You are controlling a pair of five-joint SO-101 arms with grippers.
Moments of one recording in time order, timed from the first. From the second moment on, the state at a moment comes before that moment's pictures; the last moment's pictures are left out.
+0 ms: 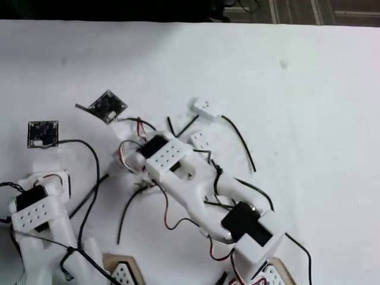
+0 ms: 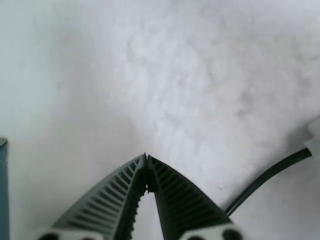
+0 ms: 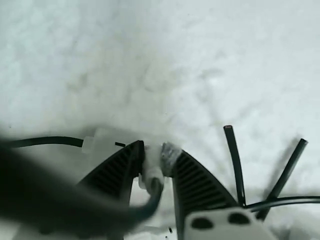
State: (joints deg) left arm -36.3 -46.4 72.0 45.6 -24.1; right arm -48.3 10.2 15.7 39.2 5.7
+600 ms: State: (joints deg) left arm -36.3 -46.4 72.0 45.5 -24.1; right arm -47.7 13.2 14.3 39.7 4.4
